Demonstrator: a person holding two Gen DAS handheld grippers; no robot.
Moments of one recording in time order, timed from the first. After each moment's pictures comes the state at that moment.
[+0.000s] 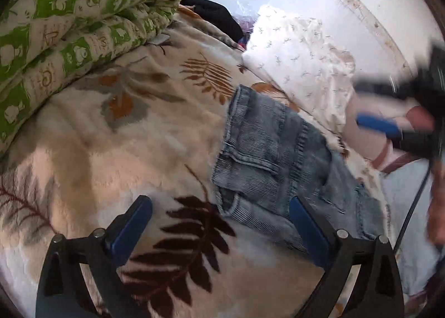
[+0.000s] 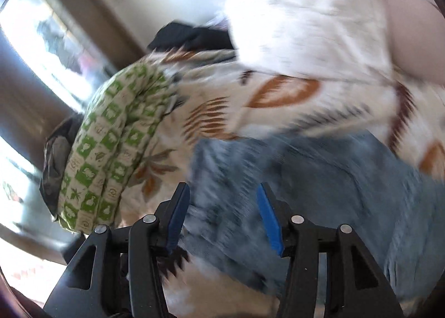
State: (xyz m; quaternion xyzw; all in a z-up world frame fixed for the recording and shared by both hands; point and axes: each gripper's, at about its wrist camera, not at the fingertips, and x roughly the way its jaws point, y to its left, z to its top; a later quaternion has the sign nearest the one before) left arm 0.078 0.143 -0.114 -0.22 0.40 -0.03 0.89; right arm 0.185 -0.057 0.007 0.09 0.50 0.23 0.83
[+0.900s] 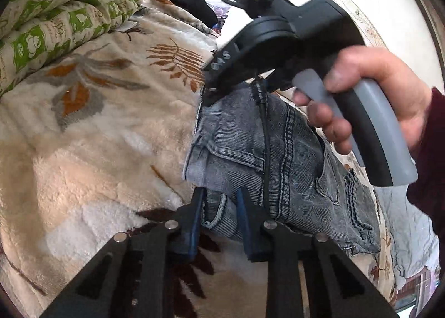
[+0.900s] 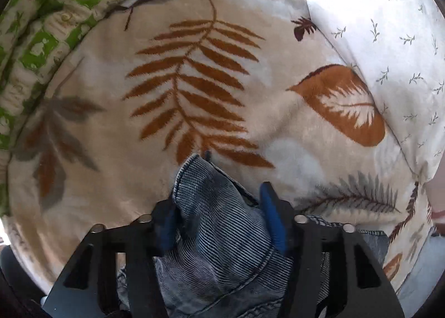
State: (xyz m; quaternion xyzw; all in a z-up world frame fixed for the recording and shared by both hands) left arm 0.092 0.131 -0.130 -0.23 0.40 -0.11 0.88; right arm 0.285 0.080 -0.117 -0.23 0.62 0.17 0.73
